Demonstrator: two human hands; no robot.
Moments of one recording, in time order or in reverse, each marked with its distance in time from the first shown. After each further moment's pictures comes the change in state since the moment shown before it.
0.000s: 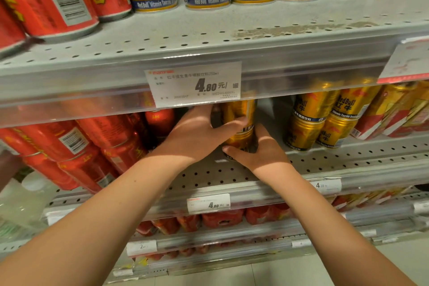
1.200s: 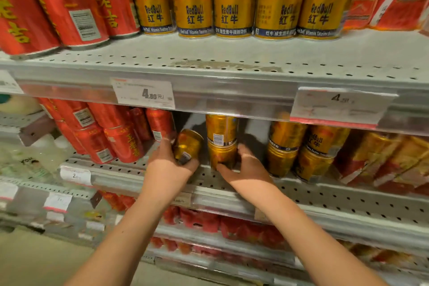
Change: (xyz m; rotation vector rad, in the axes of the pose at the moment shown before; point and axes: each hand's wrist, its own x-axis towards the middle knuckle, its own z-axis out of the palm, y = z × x) left_hand -0.058 0.000 0.072 0.030 0.568 -0.513; right_hand 0.010 0.020 -0.045 -0.159 -0.285 -0.146
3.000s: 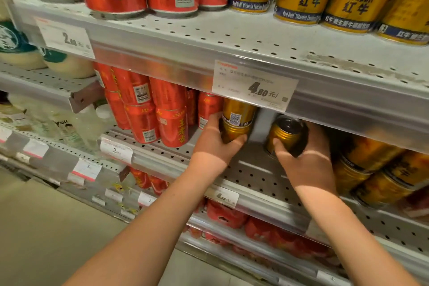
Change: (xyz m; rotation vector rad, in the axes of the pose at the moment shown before) left_hand 0.049 -0.021 0.000 -0.368 -0.137 0.035; right_hand 0.013 -0.042 0.000 -0.132 0.415 -0.049
